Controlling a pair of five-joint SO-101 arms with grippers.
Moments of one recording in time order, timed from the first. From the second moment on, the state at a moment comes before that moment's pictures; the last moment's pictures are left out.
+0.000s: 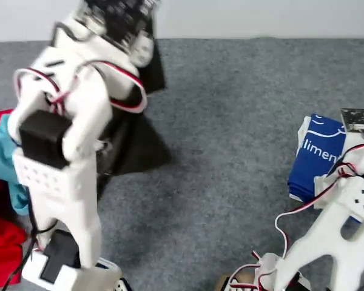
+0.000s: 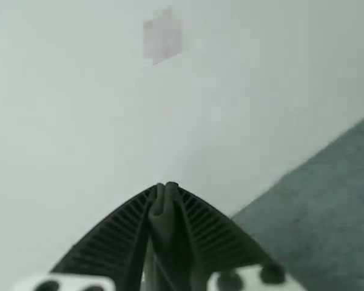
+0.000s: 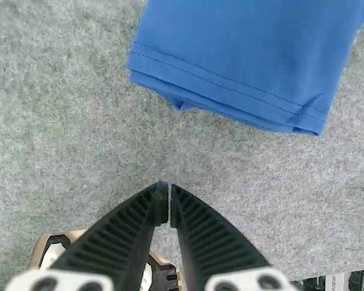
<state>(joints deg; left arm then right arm) 19.0 -5.0 -49.8 76.4 -17.4 33.8 -31.5 17.0 100.5 30.1</state>
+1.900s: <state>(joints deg) 11.7 -9.1 -11.6 68.2 -17.4 0.7 -30.7 17.0 99.3 25.0</state>
